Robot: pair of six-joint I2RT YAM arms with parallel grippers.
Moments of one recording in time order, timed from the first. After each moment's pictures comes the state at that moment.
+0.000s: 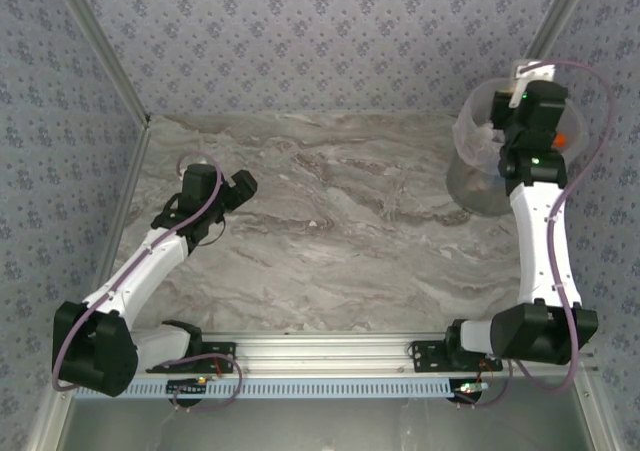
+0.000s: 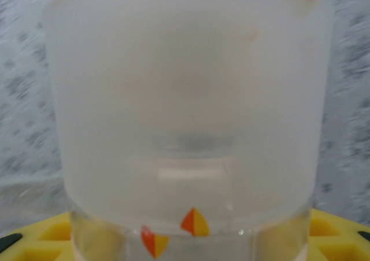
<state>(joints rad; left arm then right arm) -0.30 1.17 0.82 -0.30 -0.05 -0.81 -0.15 1.33 1.48 -0.34 0.24 -0.14</state>
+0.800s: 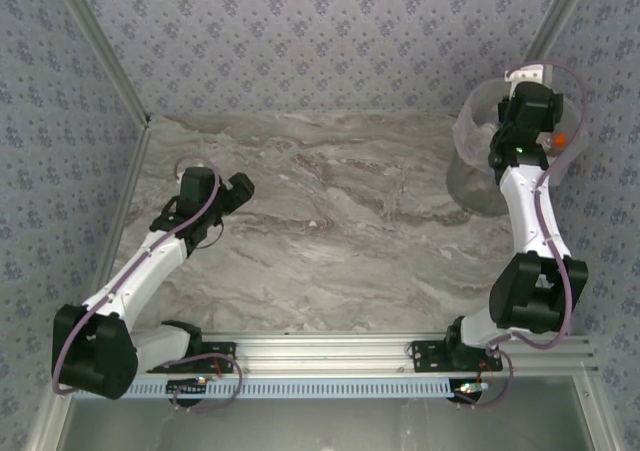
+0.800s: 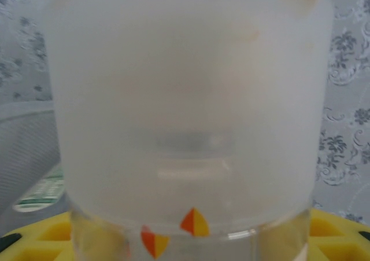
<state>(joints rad) -0.29 1.16 0.79 -0.30 -0.05 -0.81 -0.18 1.50 1.38 -0.06 0.49 -0.42</state>
